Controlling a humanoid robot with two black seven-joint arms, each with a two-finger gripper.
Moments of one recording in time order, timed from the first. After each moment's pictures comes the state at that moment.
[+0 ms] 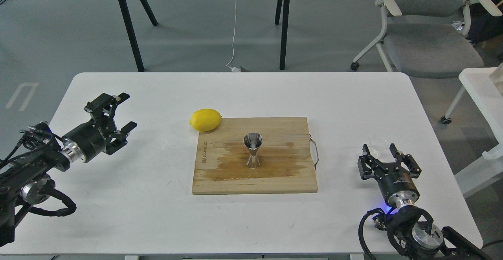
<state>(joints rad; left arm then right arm) -0.49 0.55 -0.65 -0.70 0.59 -0.49 -0.49 0.13 -0.17 1.03 0.82 0.62 0.49 0.12</state>
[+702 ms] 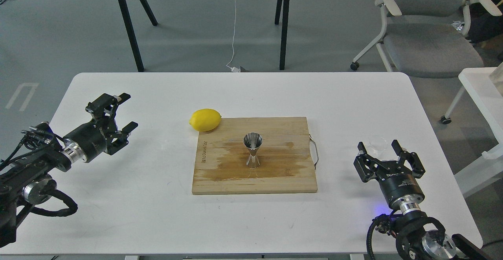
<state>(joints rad) -0.48 0.54 -0.65 -0.70 0.59 -0.49 -0.49 -0.01 -0.32 1.05 1.21 0.62 0.49 0.13</state>
